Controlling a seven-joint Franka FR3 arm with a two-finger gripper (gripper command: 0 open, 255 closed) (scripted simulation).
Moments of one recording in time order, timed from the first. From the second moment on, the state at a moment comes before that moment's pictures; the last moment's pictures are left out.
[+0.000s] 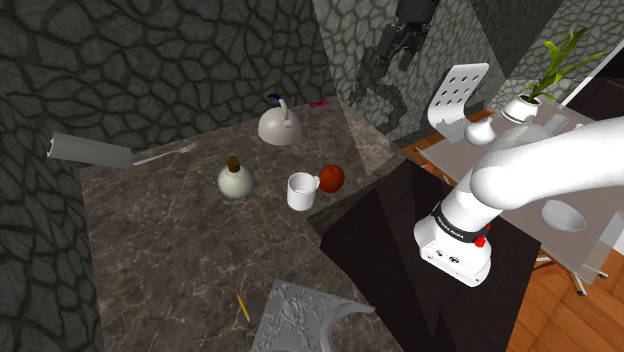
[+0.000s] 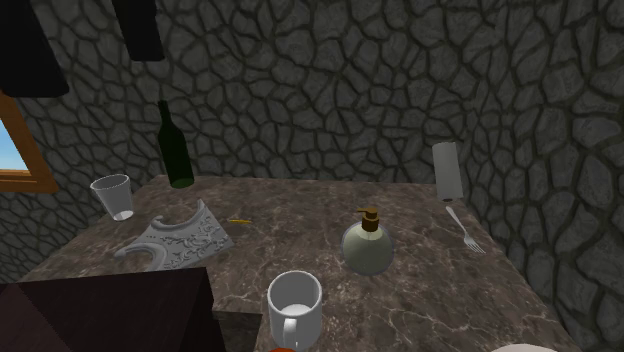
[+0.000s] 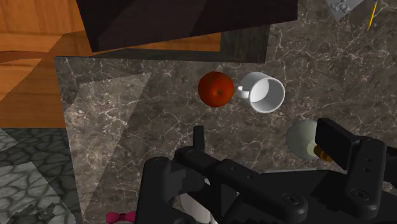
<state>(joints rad) -0.02 -0.74 -0.02 -2.42 0.07 1.67 0.04</state>
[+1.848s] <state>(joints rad) 0.08 0.11 0.30 -2.15 -0.02 2.27 0.54</state>
